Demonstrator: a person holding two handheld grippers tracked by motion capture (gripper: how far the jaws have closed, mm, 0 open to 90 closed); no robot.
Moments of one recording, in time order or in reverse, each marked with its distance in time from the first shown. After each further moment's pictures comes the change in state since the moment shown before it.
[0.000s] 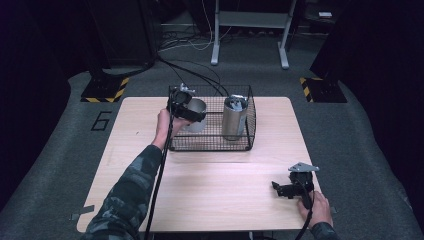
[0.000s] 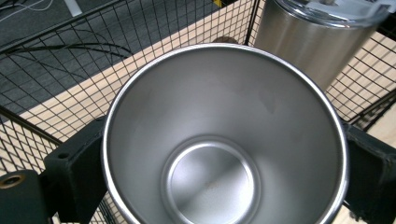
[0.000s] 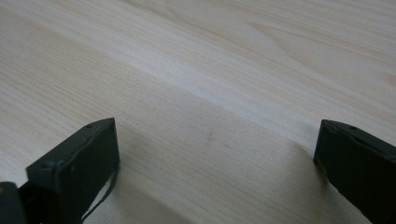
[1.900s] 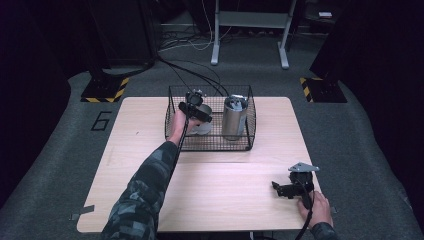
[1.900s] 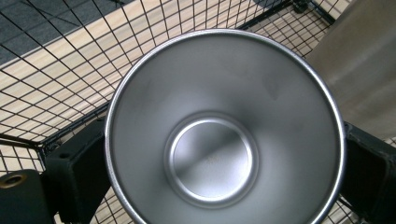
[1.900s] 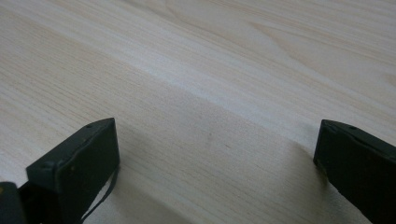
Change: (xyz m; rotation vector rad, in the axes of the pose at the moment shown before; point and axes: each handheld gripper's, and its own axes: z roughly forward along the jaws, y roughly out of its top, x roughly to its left) left arm 0.012 -0.005 0.094 0.202 0.064 -0.047; right arm 0.000 0.000 0.000 -0.001 0.000 0.000
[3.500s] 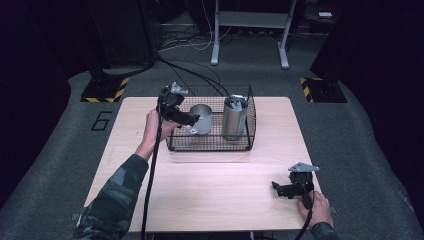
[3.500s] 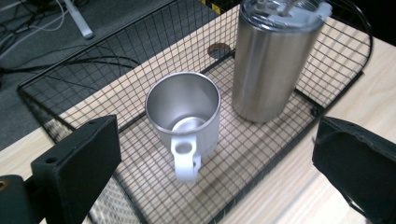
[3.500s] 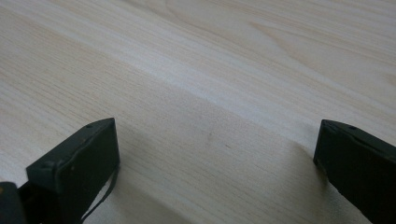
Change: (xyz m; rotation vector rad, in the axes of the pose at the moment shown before) left arm -0.016 -0.035 -0.158 -0.225 -0.038 0.134; right arm 0.000 0.000 0.000 0.001 0.000 0.002
